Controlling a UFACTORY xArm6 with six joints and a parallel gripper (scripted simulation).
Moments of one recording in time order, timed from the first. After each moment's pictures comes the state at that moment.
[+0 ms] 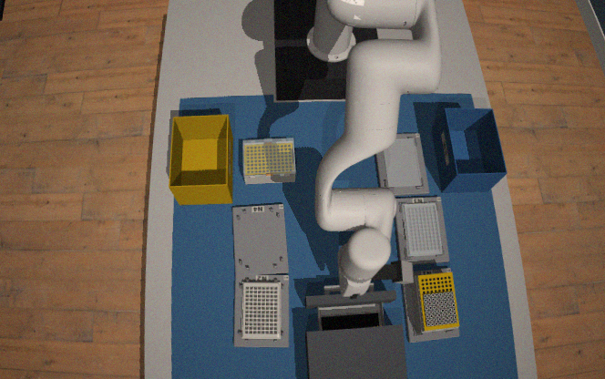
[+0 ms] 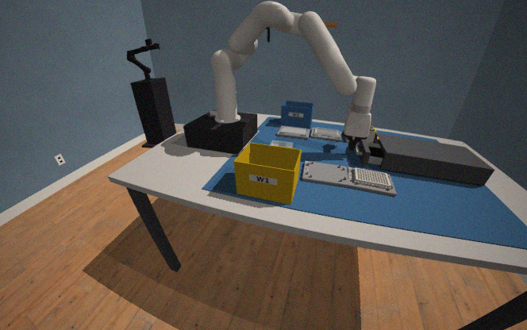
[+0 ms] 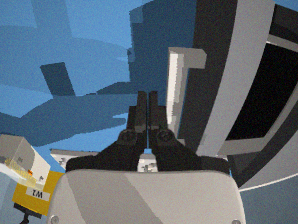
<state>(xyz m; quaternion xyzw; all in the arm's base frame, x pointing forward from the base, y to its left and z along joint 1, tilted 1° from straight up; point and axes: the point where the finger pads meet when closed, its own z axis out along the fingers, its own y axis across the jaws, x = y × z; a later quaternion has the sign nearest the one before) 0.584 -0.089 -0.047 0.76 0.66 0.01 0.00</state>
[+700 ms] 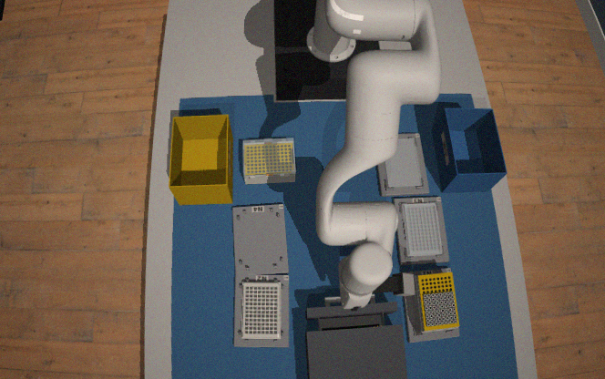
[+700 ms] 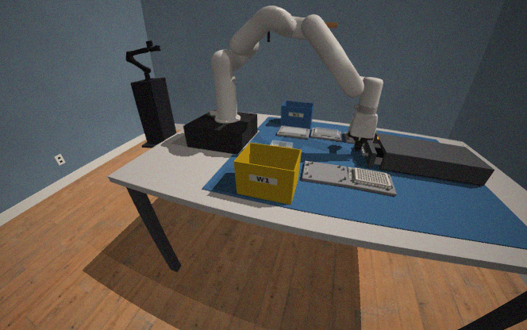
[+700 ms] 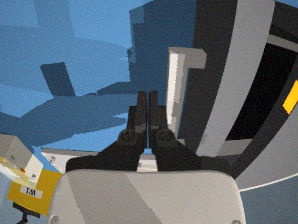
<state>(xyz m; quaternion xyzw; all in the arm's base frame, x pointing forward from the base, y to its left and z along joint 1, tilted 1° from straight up) 0.609 -0.092 -0.047 0.76 0.66 0.01 0.00</state>
